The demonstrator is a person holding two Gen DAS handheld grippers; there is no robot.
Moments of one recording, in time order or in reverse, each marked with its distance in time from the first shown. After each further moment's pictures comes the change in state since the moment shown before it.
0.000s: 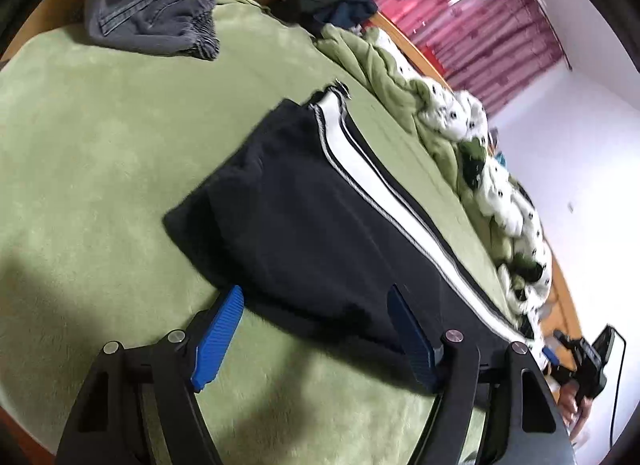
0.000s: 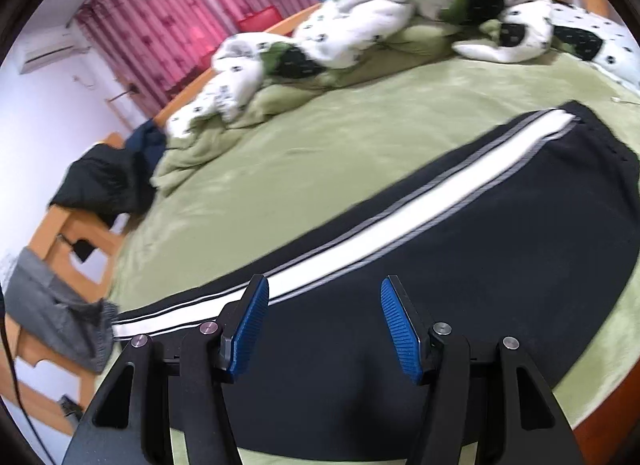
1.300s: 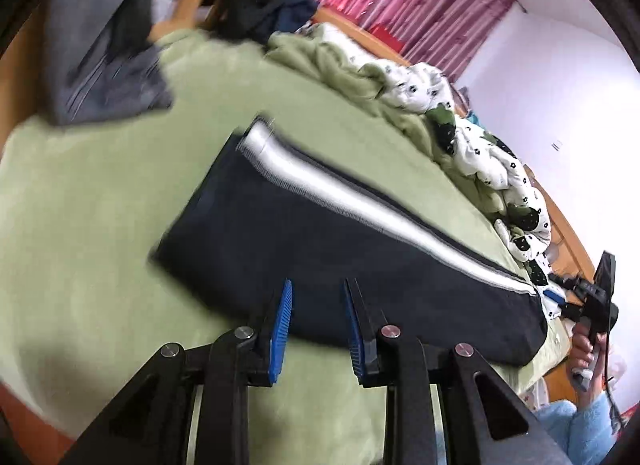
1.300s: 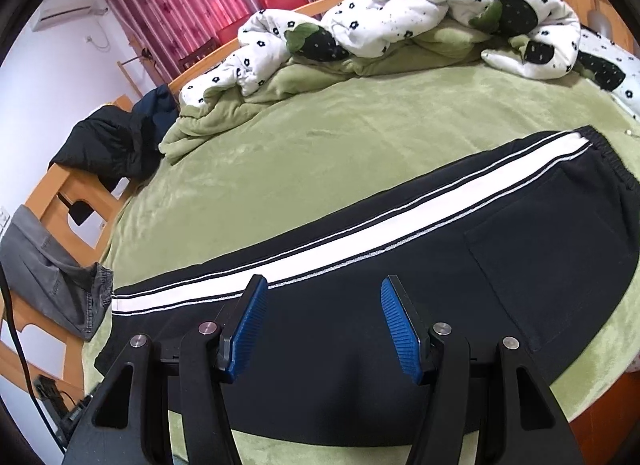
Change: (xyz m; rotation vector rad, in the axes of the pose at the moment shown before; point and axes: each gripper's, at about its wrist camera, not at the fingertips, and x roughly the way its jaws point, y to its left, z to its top) left arm -0.041 -0.049 0.009 0.276 0.008 0.000; right arm 0.011 0.023 -0.001 -0.095 0.065 -0.045
